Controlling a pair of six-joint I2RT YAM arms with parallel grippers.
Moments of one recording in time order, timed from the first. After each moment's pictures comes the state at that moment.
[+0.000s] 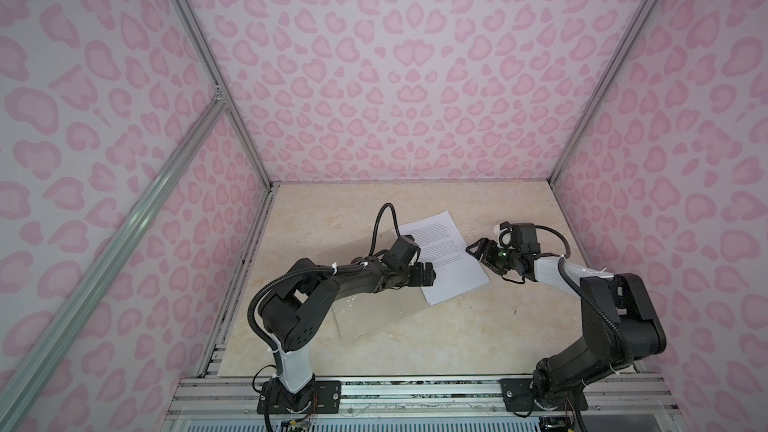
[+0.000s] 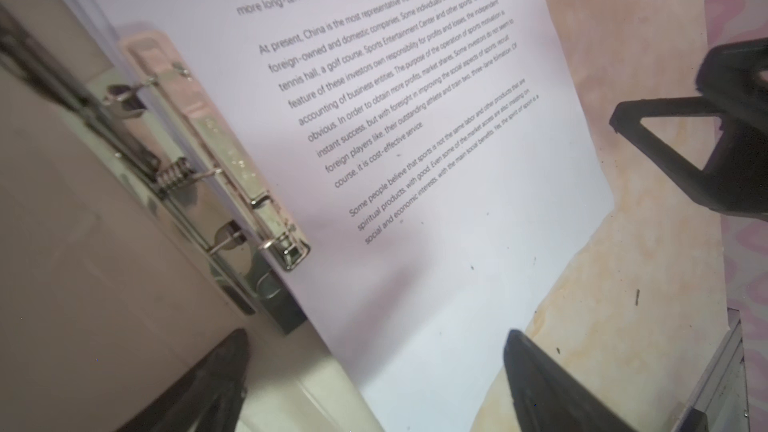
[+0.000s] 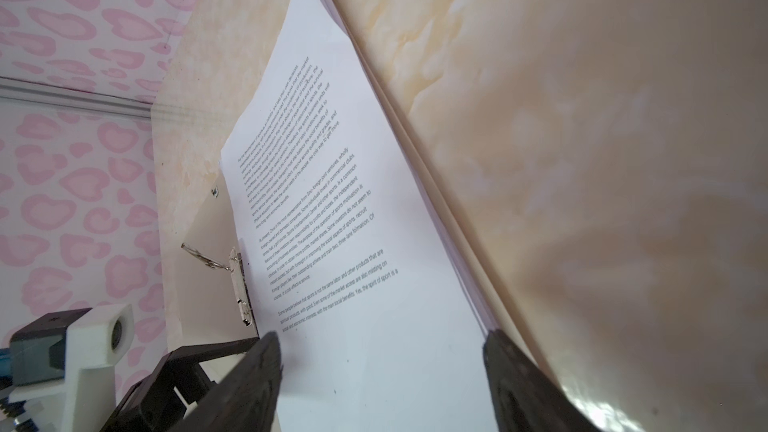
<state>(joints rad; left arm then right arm) -0.75 1.85 1.06 -0.12 0.17 -0.67 0.09 1.59 0.78 -0.05 -0.48 0.63</state>
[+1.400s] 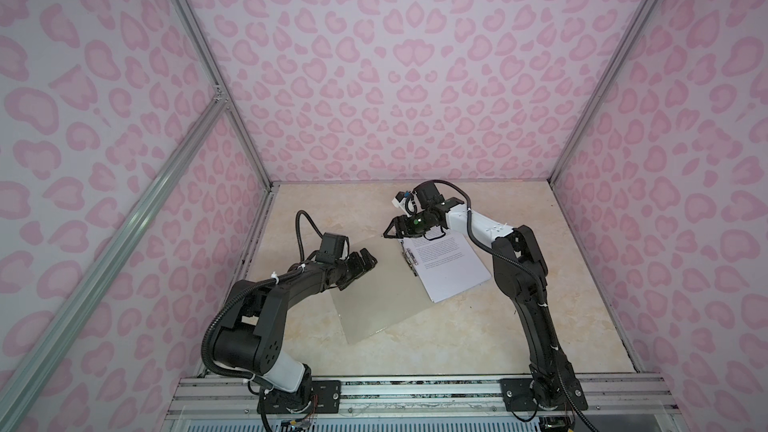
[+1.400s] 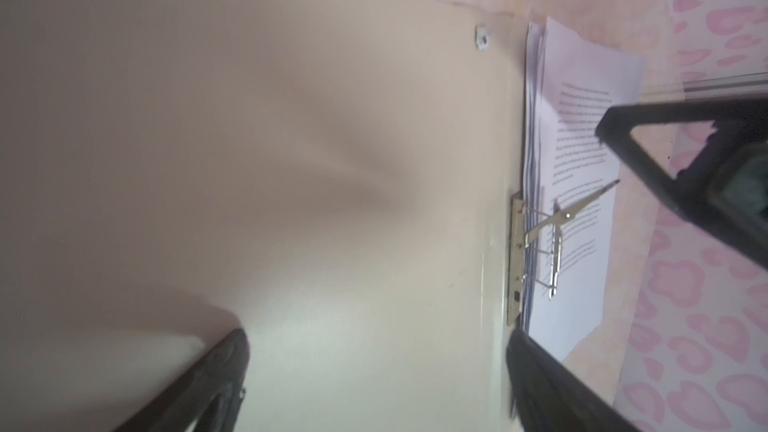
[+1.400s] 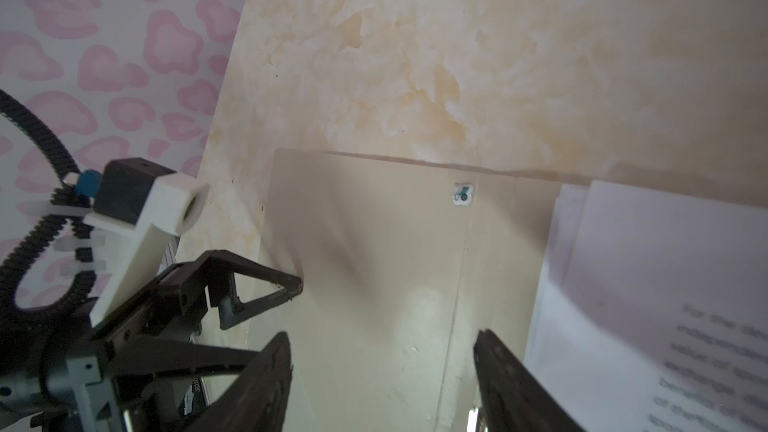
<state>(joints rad) -0.24 1.60 0.74 -0.09 0.32 -0.76 0.53 2.32 1.91 -0.57 -0.66 0.28</state>
